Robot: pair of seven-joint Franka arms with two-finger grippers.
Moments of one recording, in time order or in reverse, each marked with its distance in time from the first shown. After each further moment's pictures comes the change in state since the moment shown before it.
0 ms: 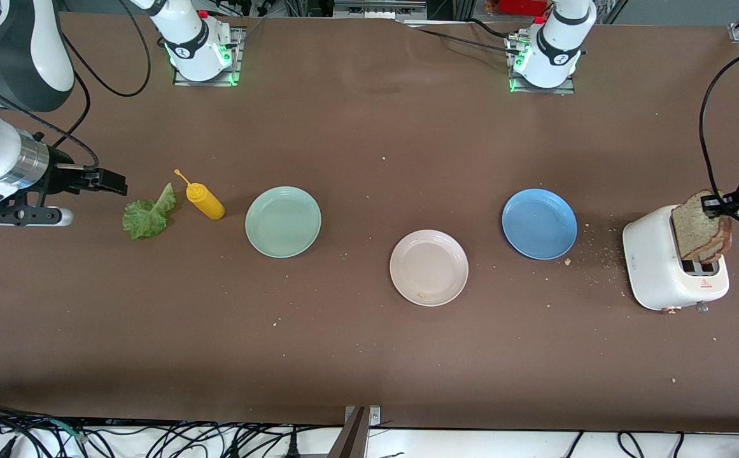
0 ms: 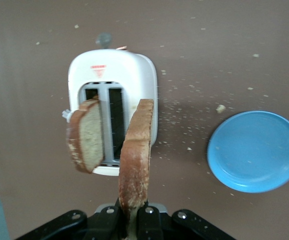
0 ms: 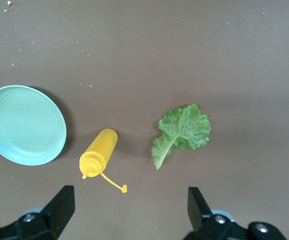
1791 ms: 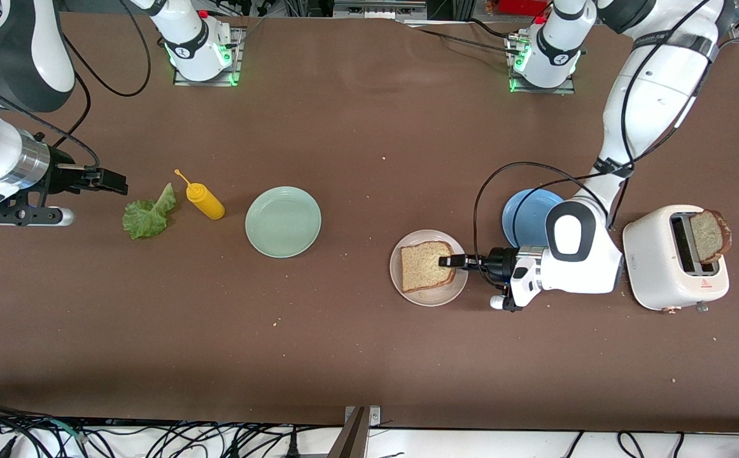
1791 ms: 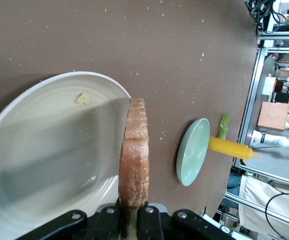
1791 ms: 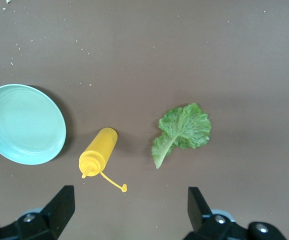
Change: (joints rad) left arm -0.263 0.606 -0.087 0.050 -1.135 0.426 0.361; right arm 0.000 0.000 0.000 -0.003 0.000 -0.001 0.000
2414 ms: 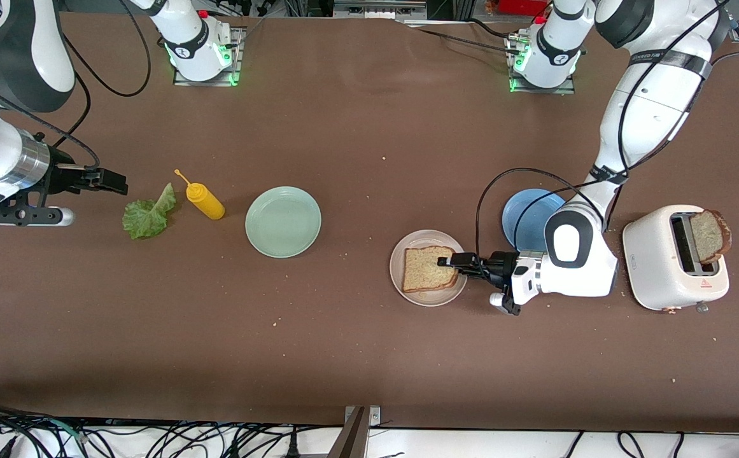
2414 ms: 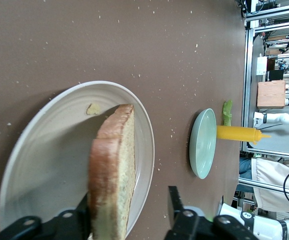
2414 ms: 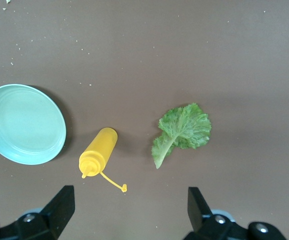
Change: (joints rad) left arm 0.013 0.031 0.010 0.014 0.002 0.000 0.188; right arm 0.000 0.000 0.000 0.000 0.000 0.000 0.000
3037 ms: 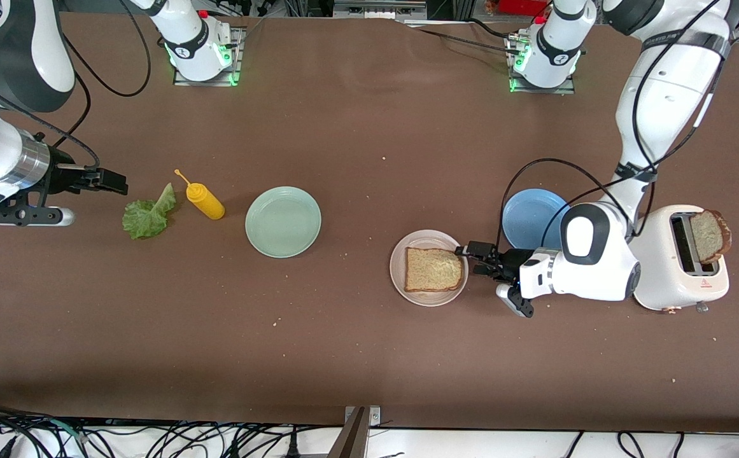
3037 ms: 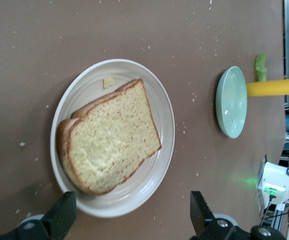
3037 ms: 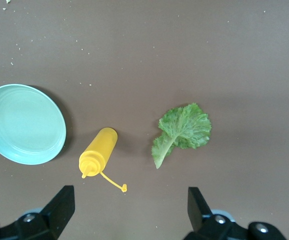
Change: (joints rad) left arm 0.021 -0.093 0.000 0.017 0.297 -0.106 -0.031; right arm 0.000 0.000 0.000 0.000 0.000 0.000 0.000
